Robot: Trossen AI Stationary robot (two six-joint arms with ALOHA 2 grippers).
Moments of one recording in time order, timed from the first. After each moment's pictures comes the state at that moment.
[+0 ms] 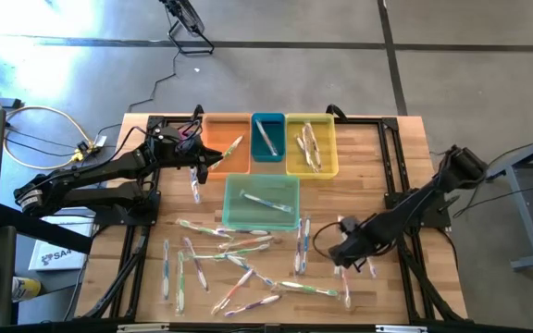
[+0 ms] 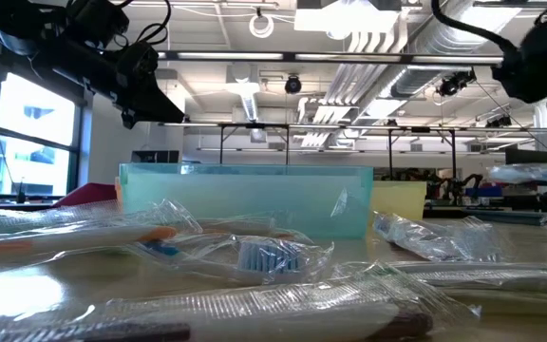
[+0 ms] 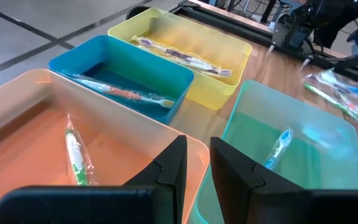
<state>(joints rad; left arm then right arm) 0.56 0.84 0.44 0.04 0.22 -0.11 0.59 1.47 0.91 -0.90 -0.04 1.77</state>
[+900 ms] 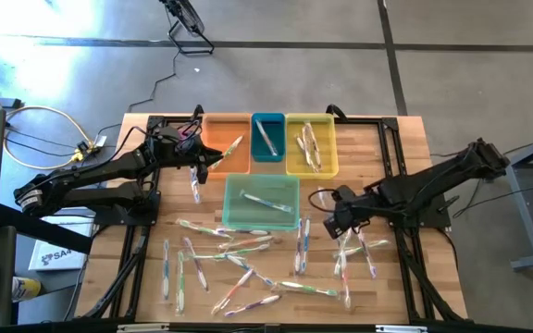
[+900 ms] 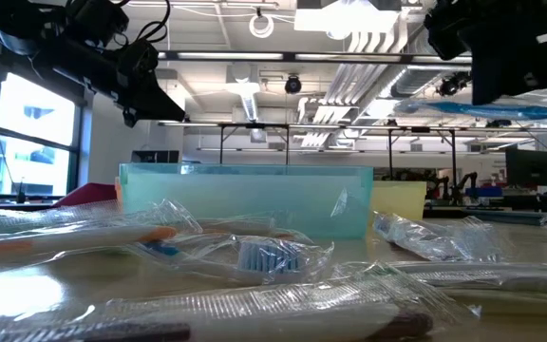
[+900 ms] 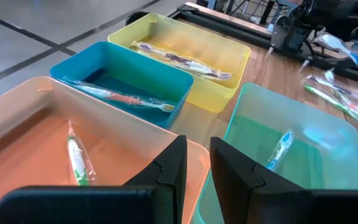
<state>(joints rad) 0.56 0.84 0.44 0.06 0.22 -0.10 0.32 1.21 0.92 -0.80 0.06 1.32</state>
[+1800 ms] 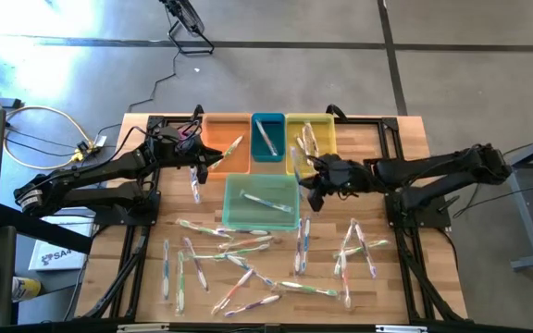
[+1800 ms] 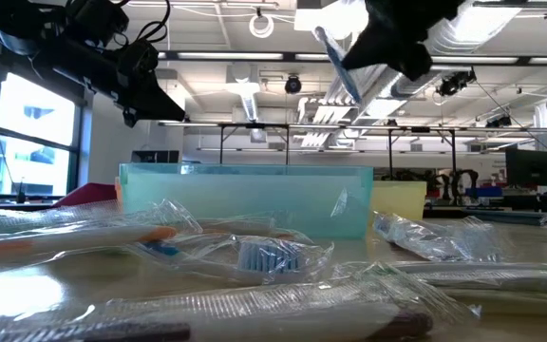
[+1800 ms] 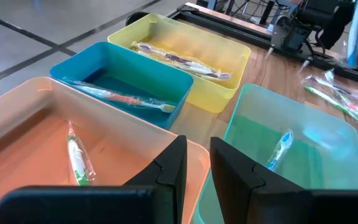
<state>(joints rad) 0.56 0.84 0.44 0.06 0.22 -0.10 0.06 1.21 0.92 -0.28 0.26 0.59</state>
